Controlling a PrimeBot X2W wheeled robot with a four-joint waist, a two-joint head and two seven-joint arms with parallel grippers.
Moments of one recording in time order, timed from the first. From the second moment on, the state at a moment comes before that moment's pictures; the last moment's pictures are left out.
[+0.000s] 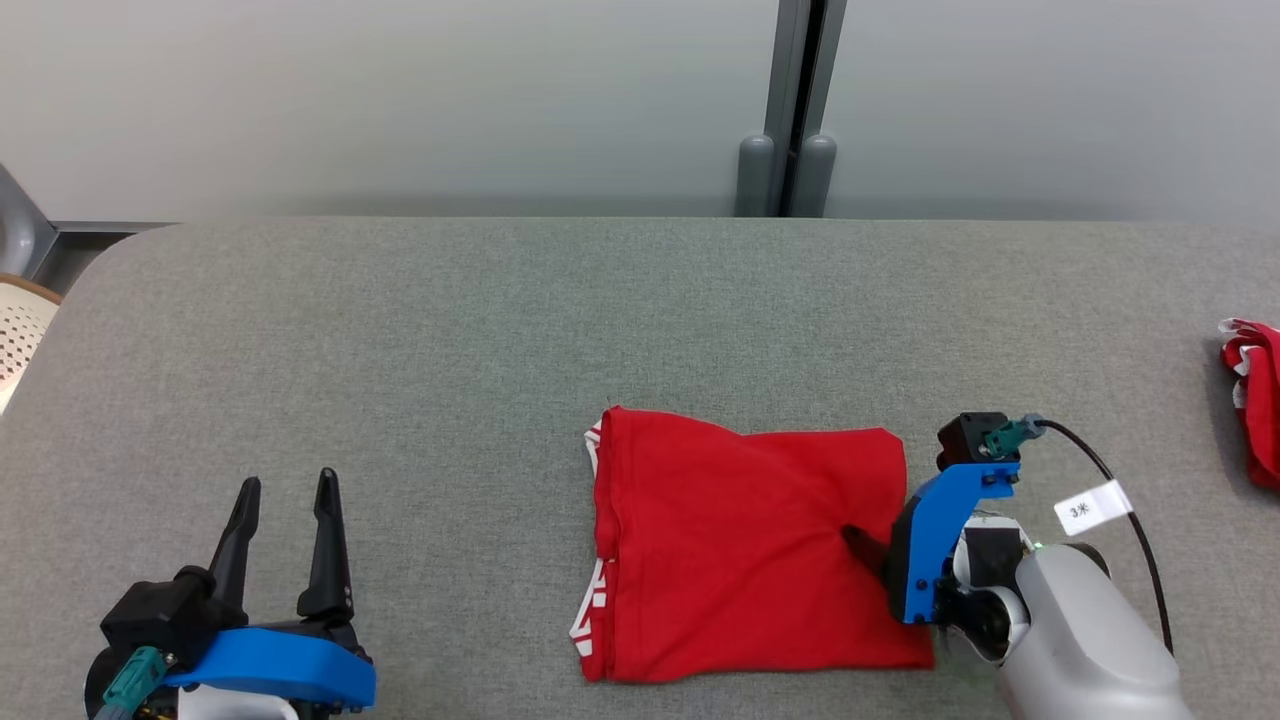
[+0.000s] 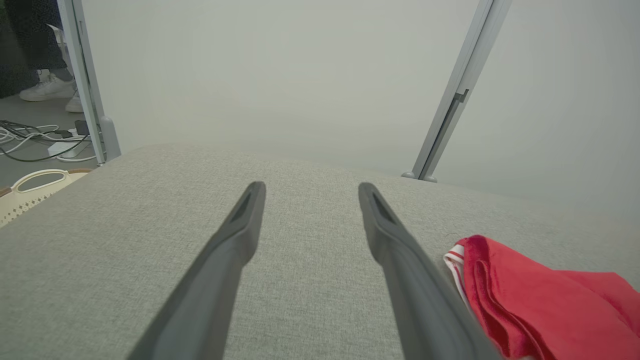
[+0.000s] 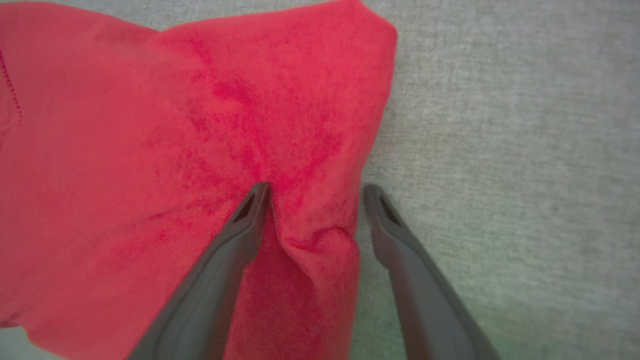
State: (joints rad) left arm -0.06 0.29 -0.23 0.23 -0.53 0.02 -0.26; right arm -0.52 -0.05 0.12 0.85 0.34 0.13 0.48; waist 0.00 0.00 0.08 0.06
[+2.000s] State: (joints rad) left arm -0.23 0.24 -0.16 0.13 -0.36 -0.09 -0.22; right arm -0.93 -0.73 0.23 0.70 0.04 0.13 0.36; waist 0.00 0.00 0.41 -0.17
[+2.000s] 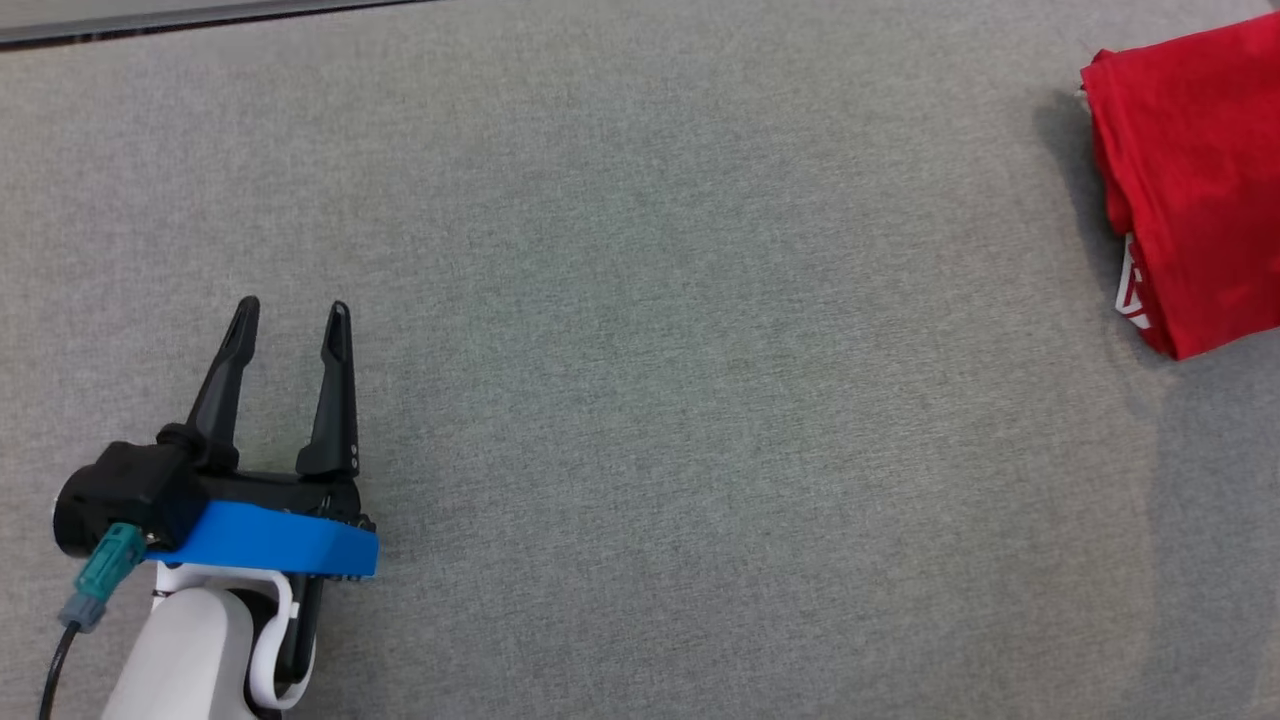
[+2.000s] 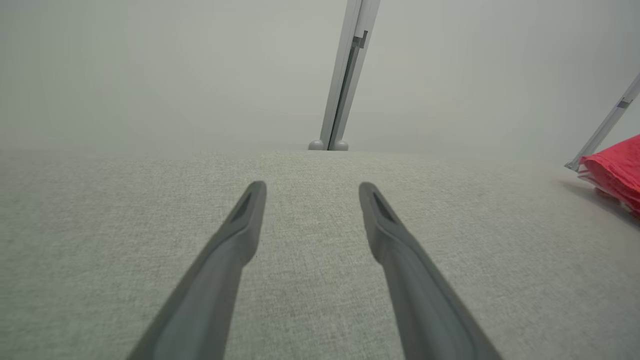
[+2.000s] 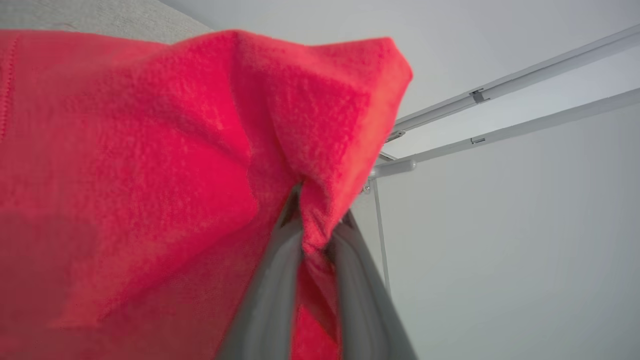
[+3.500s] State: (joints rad) left arm -0.03 0.18 -0.13 0.25 -0.38 -0.05 -0.26; right arm -0.11 -0.09 -0.10 0.08 0.14 0.13 -0.01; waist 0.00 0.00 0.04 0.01
